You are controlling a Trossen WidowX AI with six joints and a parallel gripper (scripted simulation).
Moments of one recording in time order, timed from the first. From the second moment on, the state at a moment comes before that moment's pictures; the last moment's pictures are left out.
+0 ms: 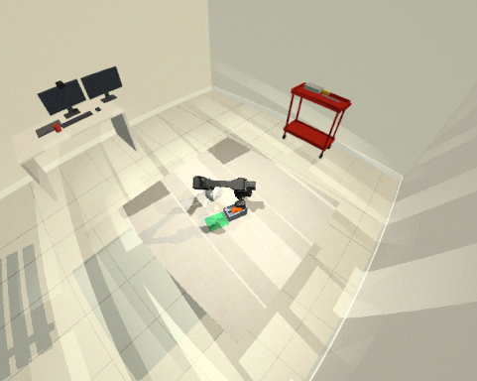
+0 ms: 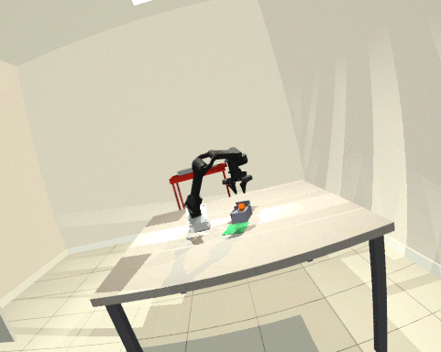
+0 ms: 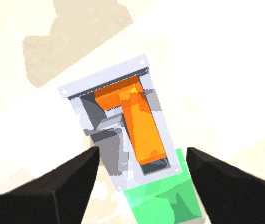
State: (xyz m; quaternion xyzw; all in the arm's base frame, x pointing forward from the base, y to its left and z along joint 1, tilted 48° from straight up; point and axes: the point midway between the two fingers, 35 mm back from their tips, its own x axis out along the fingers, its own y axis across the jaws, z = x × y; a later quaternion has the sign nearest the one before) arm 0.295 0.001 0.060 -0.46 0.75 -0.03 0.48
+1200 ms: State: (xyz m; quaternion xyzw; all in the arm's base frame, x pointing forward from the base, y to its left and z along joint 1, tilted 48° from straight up) arm 0.280 -0.052 0.039 -0.54 0.74 0.10 0.38
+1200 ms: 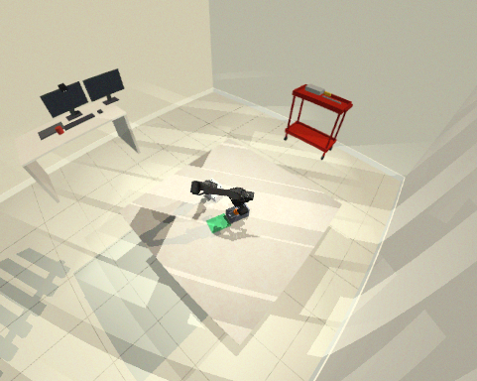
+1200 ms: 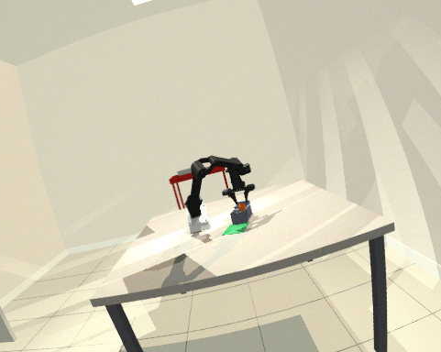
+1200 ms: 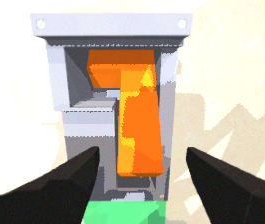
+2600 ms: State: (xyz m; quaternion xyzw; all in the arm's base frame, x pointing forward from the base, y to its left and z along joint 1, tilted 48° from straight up) arm 0.275 -0.069 0.024 -0.54 0.74 0.10 0.38
